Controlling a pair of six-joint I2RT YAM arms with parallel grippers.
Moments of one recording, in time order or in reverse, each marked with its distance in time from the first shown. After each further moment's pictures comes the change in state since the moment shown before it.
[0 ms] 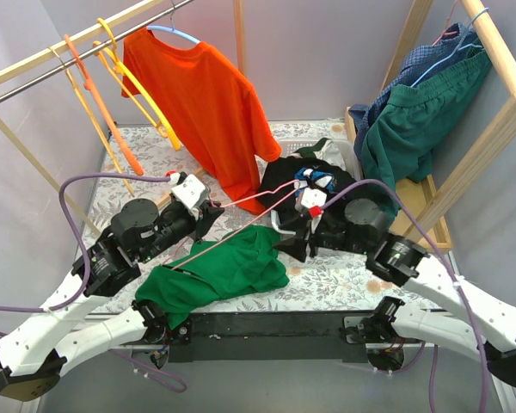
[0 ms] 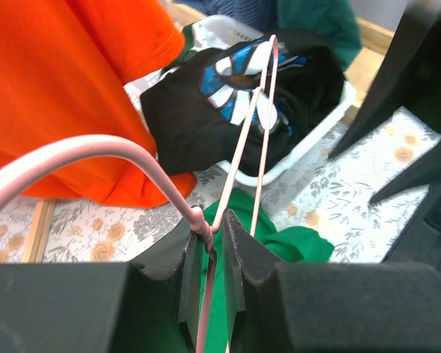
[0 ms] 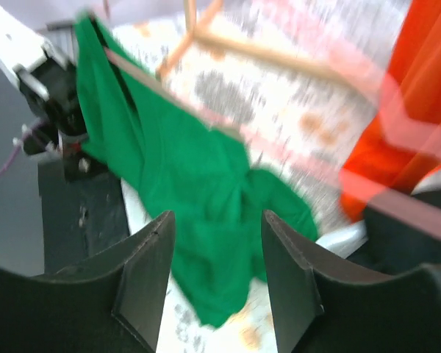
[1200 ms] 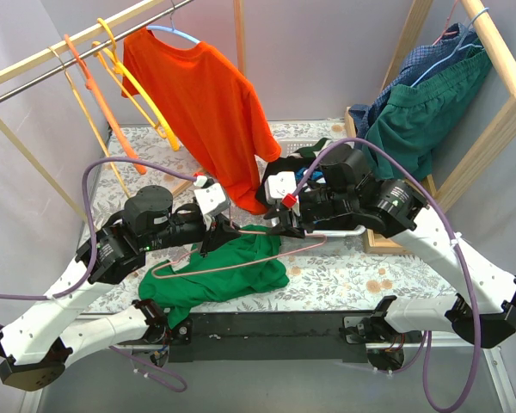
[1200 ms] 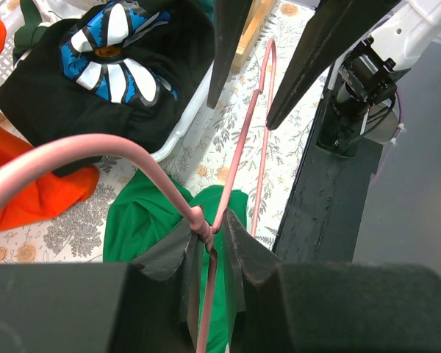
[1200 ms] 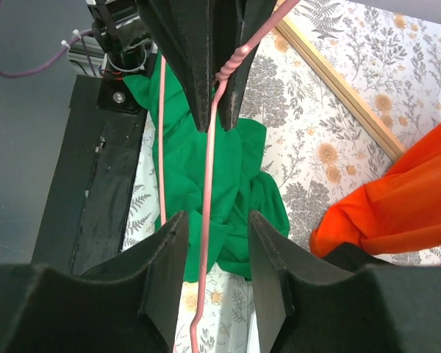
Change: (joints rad) left arm 0.000 0.113 0.141 -0.189 0.389 0.024; right arm 0.000 0.376 0.751 -0.680 -0.261 -0.520
